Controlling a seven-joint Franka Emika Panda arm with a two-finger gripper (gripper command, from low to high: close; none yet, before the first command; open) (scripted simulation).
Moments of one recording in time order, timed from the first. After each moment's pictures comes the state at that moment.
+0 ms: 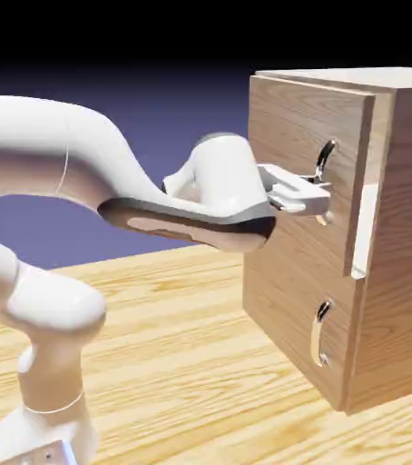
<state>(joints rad) 0.59 -0.78 -0.73 -2.50 -2.88 2.79 0.05</state>
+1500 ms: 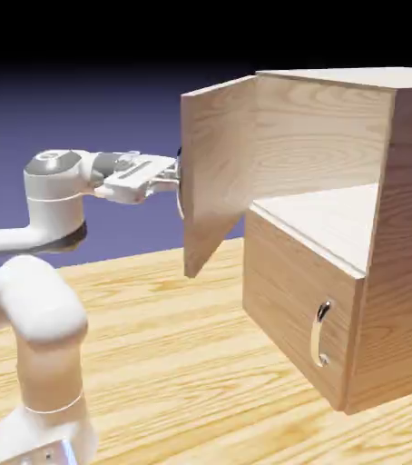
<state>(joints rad) 0.24 -1.45 0.57 -3.00 -1.01 2.08 -0.78</state>
